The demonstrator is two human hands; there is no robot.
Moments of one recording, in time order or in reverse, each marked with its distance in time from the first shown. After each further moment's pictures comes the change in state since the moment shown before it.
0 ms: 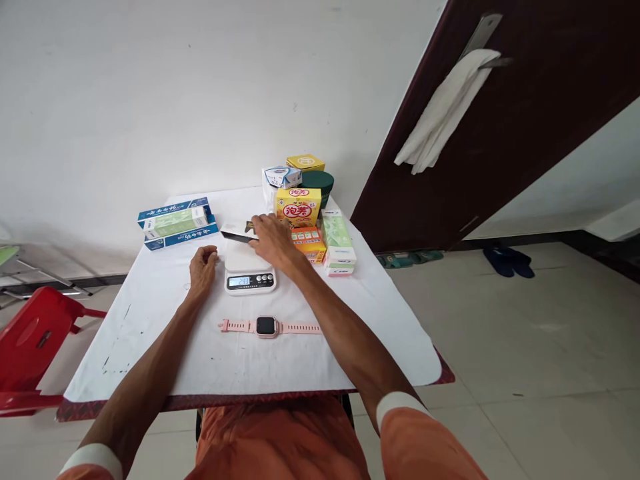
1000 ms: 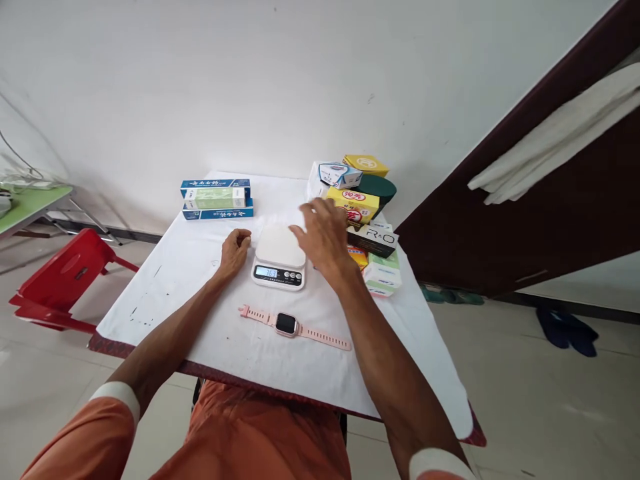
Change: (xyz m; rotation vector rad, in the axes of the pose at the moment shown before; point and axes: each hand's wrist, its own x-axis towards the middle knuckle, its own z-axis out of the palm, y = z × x) left_hand -0.008 0.001 0.006 0.009 0.028 0.009; right_hand -0.002 0.014 0.003 -0.051 0.225 -0.107
